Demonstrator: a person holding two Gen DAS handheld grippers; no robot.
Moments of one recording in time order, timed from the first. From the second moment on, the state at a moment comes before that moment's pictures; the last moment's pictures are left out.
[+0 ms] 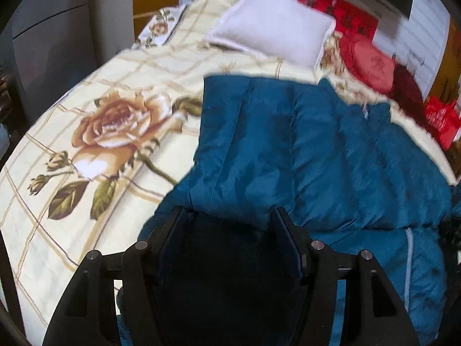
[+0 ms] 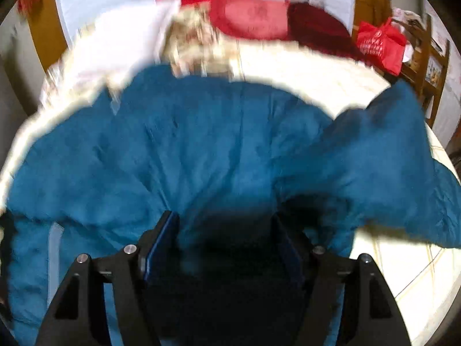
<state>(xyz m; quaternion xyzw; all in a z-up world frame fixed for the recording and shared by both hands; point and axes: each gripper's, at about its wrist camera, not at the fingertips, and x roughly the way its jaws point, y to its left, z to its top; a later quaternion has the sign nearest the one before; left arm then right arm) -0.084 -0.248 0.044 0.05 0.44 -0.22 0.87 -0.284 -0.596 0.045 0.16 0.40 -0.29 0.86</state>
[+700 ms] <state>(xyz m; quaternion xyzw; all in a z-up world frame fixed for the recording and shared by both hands) -0.143 -0.272 0.073 0.09 0.39 -0.27 0.88 -0.325 -0.521 0.067 0.13 0.39 -0.25 0.87</state>
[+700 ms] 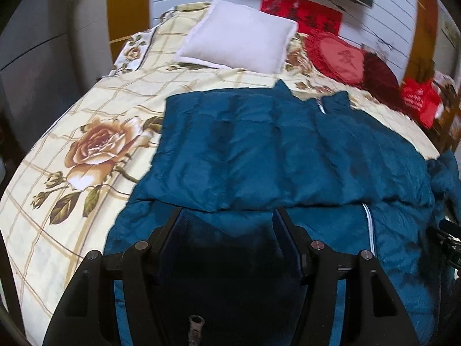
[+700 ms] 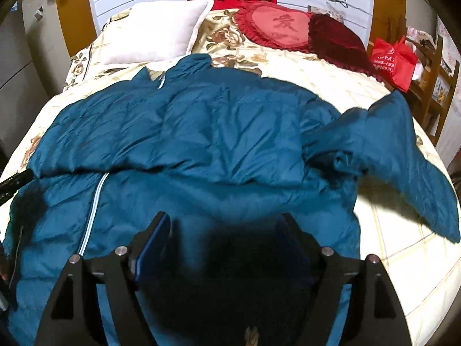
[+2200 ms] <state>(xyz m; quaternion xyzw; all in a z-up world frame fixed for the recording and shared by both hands) -0.155 -0.286 0.050 0.11 0.41 -0.27 0.86 -0.340 -0.521 0.051 0.14 0.37 -0.26 0.88</state>
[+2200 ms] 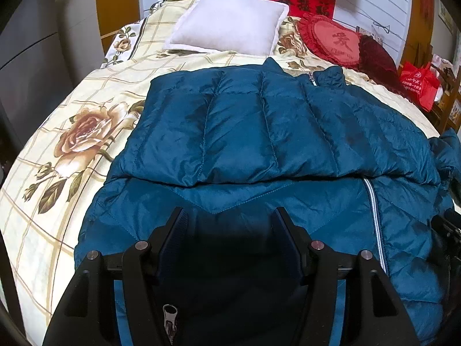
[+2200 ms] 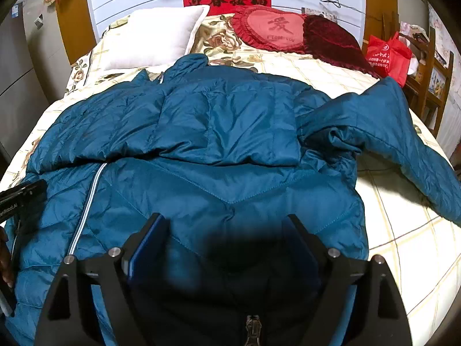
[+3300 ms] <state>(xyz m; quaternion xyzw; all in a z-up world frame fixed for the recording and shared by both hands) -0.149 -0.284 0.049 0.08 0.44 -0.29 0.85 -0.476 -0.741 0.117 0.17 0.31 -0.51 0.78</state>
